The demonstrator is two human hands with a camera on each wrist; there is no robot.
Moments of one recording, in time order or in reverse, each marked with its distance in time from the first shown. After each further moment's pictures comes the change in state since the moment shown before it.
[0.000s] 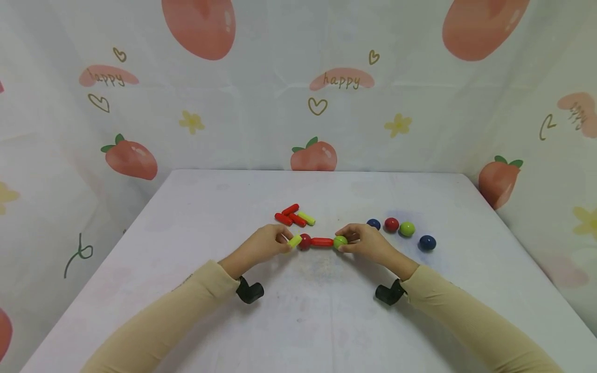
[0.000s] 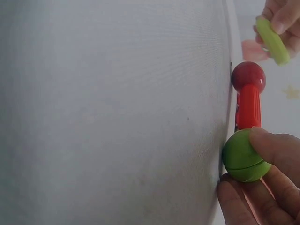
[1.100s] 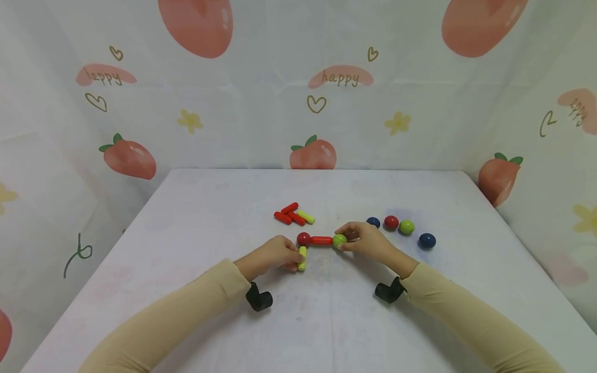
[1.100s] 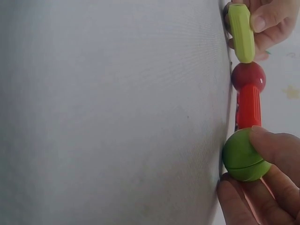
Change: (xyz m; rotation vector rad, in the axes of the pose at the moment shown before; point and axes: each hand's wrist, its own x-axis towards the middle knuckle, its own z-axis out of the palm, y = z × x) left_hand 0.013 -0.004 0.034 -0.284 -0.124 -0.158; right_hand 0.000 -0.002 -0.001 -0.002 -0.008 0.007
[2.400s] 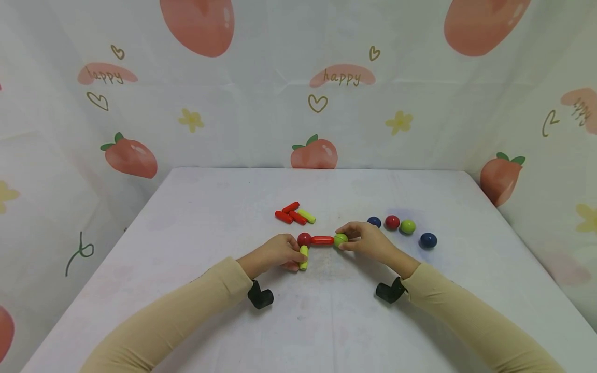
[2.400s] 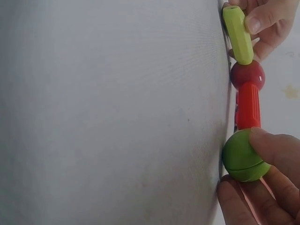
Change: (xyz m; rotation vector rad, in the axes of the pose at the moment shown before) left_hand 0.001 0.002 0.001 -0.068 -0.013 -0.026; right_hand 0.000 0.001 0.000 -0.020 0.008 -0.005
